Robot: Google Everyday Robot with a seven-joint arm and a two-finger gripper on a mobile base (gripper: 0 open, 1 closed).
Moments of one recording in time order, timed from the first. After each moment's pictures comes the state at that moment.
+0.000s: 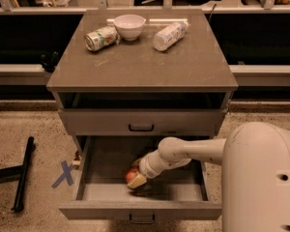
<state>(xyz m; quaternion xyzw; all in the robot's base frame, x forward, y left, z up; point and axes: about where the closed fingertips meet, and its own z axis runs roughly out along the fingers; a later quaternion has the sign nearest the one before) 0.555 0.049 0.385 -0.60 0.72 0.25 0.24</state>
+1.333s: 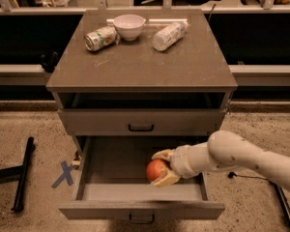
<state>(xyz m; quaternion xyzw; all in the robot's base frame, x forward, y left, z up) 0.487 -0.038 0.569 -0.63 0.66 0.23 0.35</state>
